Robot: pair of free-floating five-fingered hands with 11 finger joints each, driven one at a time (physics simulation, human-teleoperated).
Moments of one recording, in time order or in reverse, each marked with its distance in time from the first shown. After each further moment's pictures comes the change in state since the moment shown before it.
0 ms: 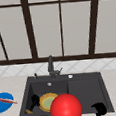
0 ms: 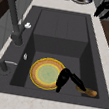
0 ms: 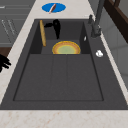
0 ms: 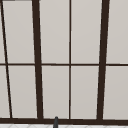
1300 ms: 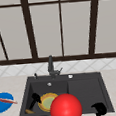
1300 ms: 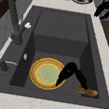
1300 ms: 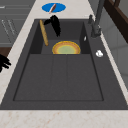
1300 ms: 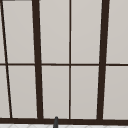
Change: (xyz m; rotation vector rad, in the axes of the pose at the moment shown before) left hand 0.044 -0.008 -0.010 -0.151 -0.068 -0.180; right hand 0.000 0.000 0.000 0.000 0.000 0.000
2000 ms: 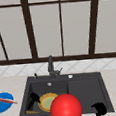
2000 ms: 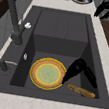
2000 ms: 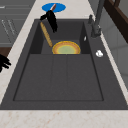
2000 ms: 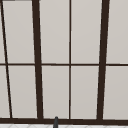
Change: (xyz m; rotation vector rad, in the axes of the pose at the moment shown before) left hand 0.047 -0.012 -0.006 -0.016 0.000 -0.016; right hand 0.000 0.000 0.000 0.000 0.000 0.000
